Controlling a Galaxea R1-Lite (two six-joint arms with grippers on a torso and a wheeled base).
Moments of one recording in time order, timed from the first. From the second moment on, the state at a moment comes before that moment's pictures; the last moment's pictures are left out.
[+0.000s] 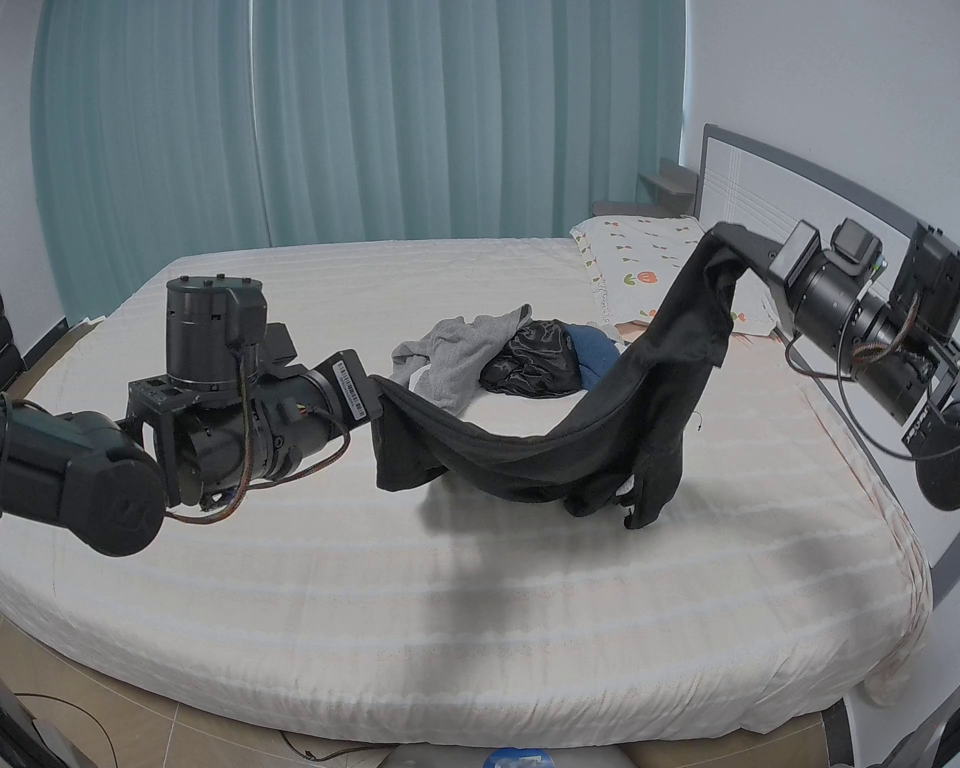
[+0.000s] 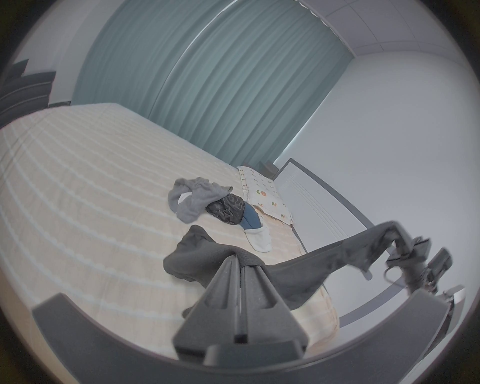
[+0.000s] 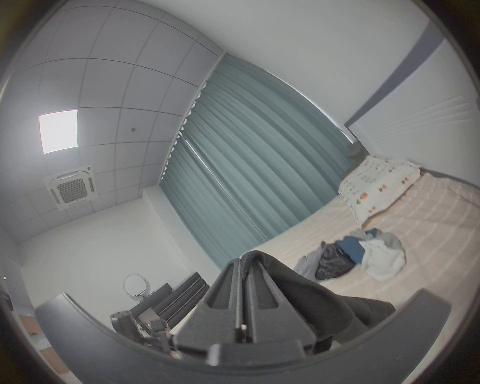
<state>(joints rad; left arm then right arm) -0.49 1.70 -0.90 -0.48 0.03 -0.67 0.35 1.64 -0.84 -1.00 0.16 0.70</state>
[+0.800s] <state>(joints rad) -0.50 1.64 -0.68 -0.49 -0.06 -0.85 0.43 1.82 -0.67 -1.07 0.16 0.73</state>
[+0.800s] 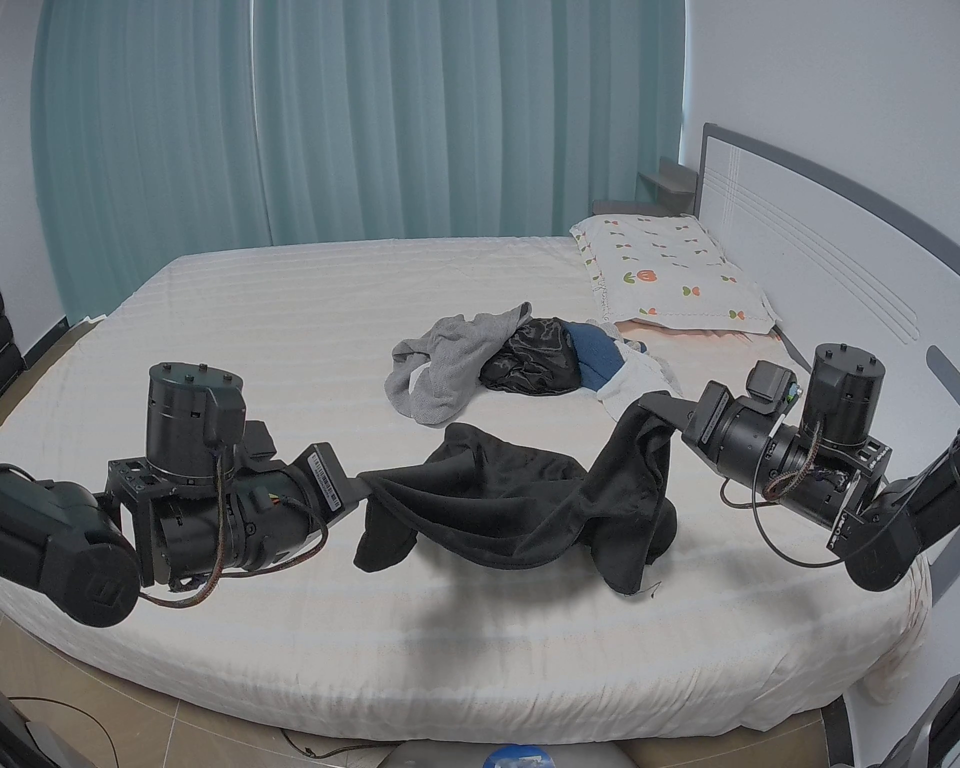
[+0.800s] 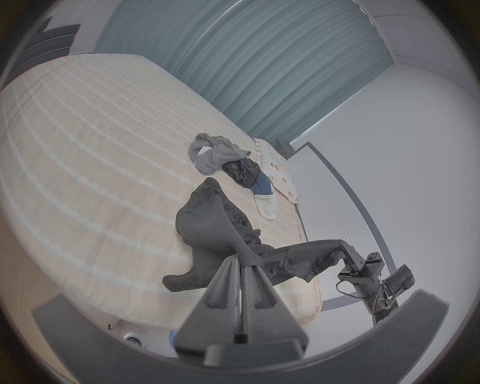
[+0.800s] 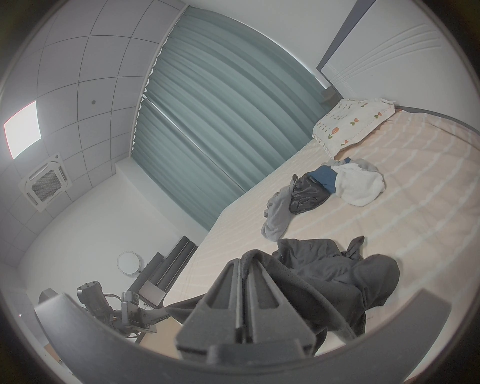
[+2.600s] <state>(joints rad) -0.44 1.54 -0.70 -0.48 -0.06 -0.90 0.48 1.78 -0.69 -1.08 0.01 0.68</state>
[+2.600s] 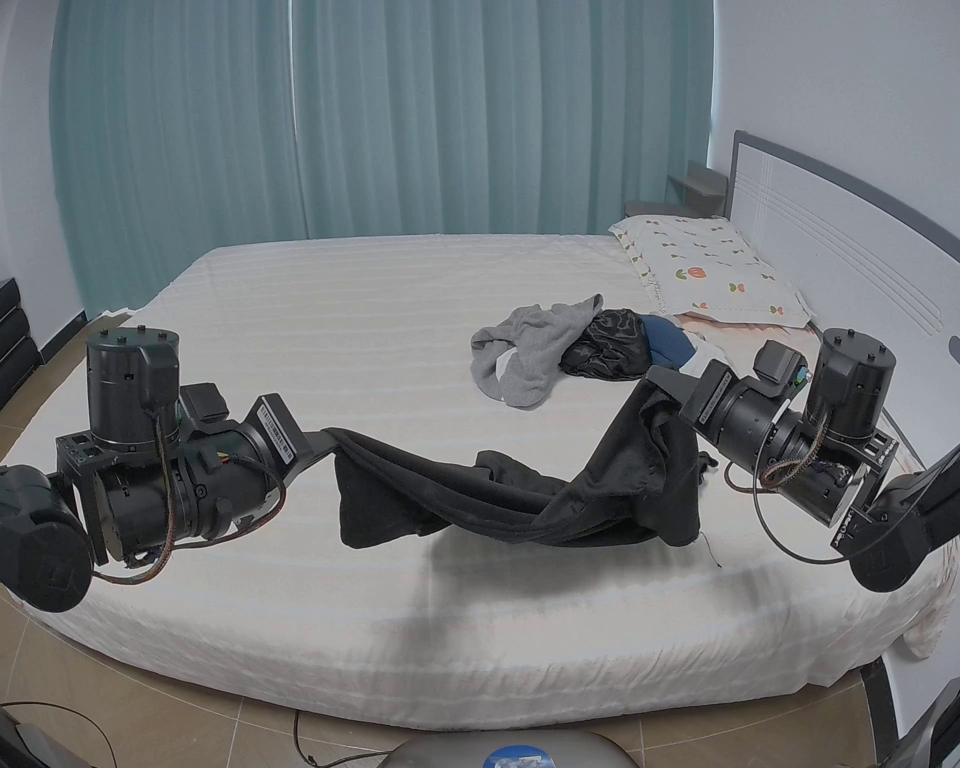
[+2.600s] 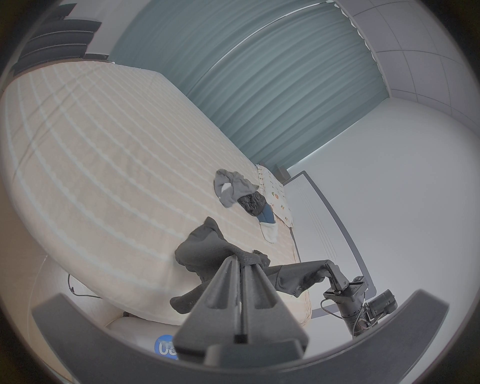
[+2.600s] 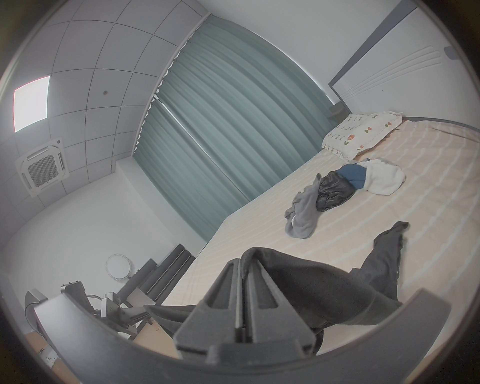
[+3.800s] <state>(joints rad) -0.41 1.51 -0.71 -0.49 -0.07 -0.90 0.48 1.75 -0.69 -1.08 0.02 0.68</state>
